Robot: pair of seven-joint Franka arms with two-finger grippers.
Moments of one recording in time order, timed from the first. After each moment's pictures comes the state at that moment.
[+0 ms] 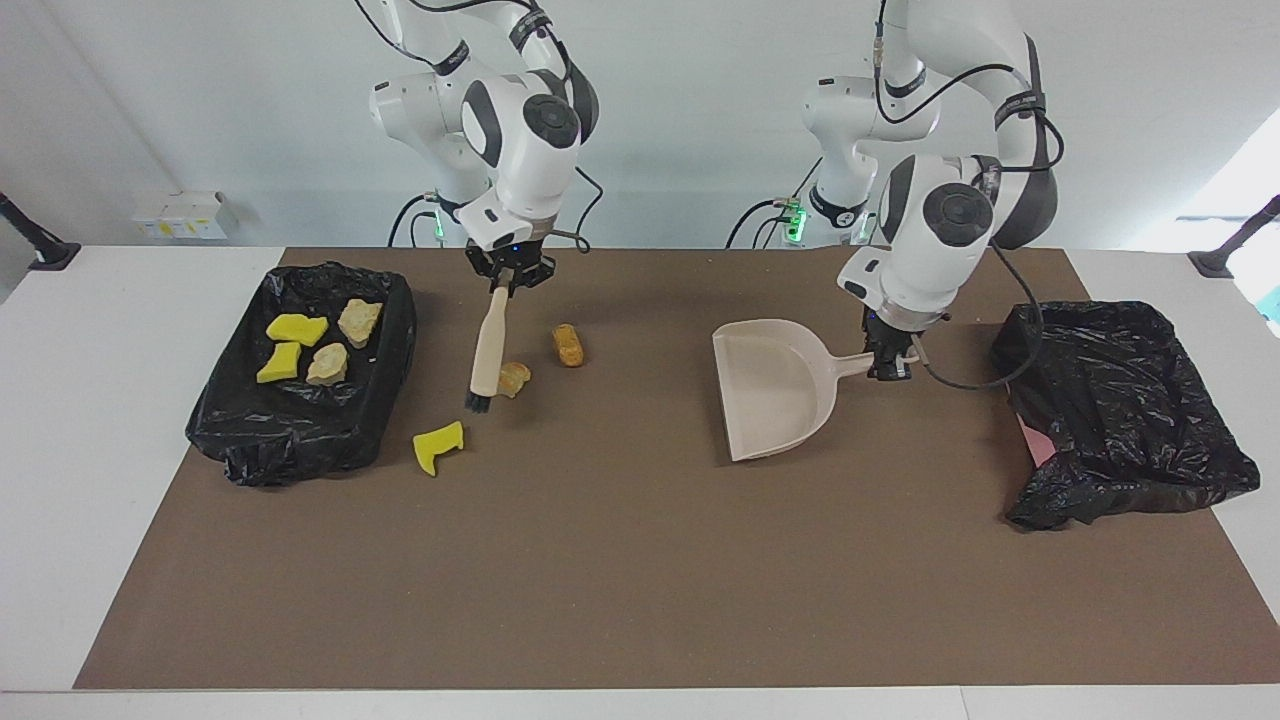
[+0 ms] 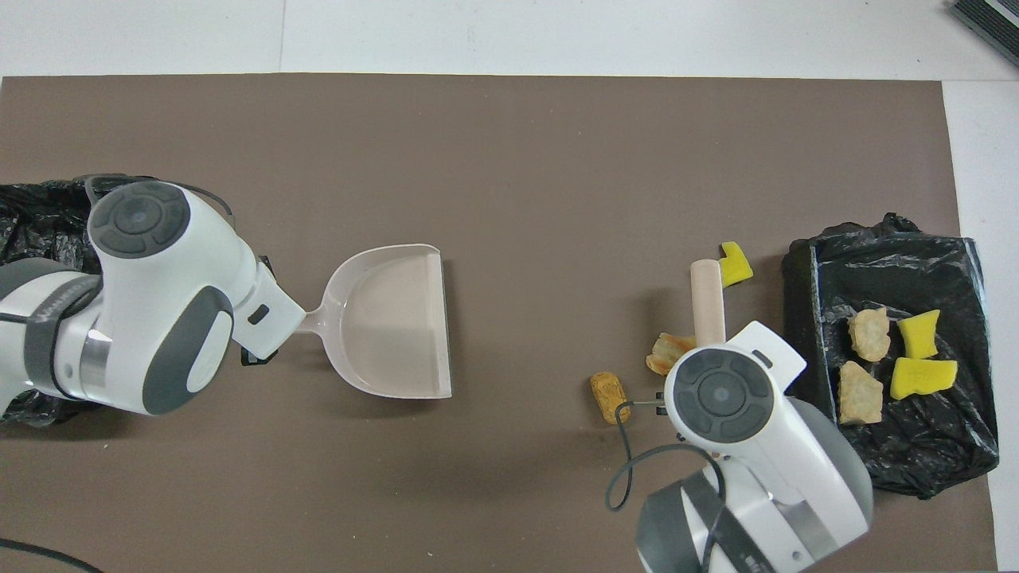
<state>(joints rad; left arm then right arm) -0.22 0.05 -0.09 -2.04 0.07 1.93 1.18 0.19 -0.16 0.23 -2.27 -0.26 1.87 0.57</state>
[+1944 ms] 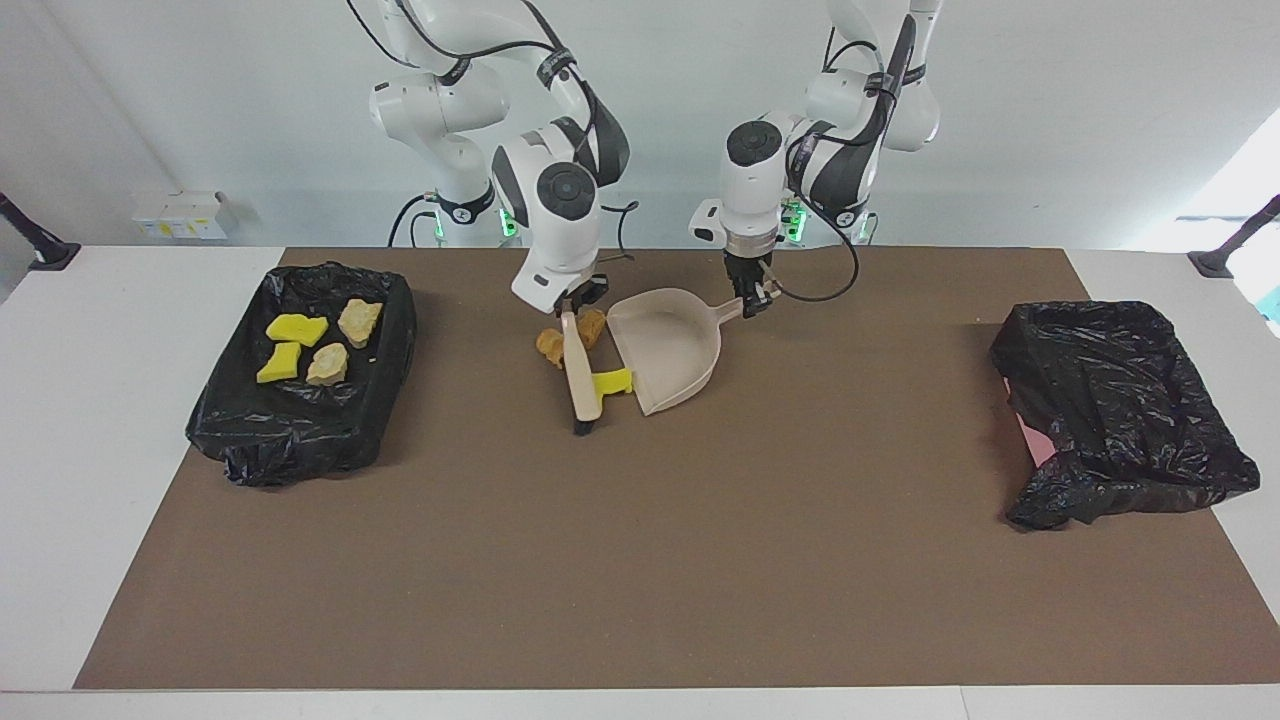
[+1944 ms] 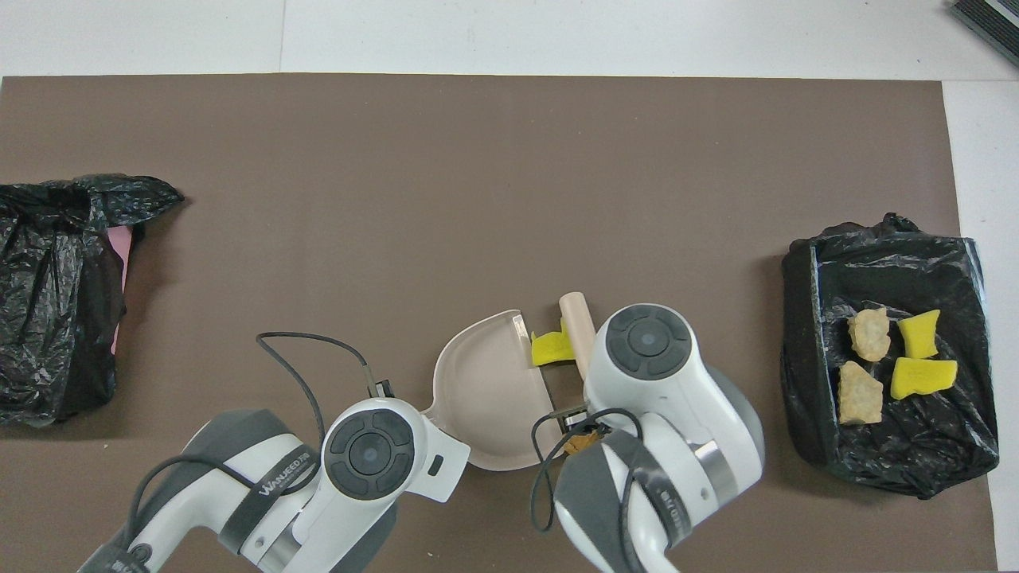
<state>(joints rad) -0.62 -0.12 -0.09 -2.39 0.07 2.17 0.56 0.34 0.03 0.26 -2.16 0.09 1.91 0.30</state>
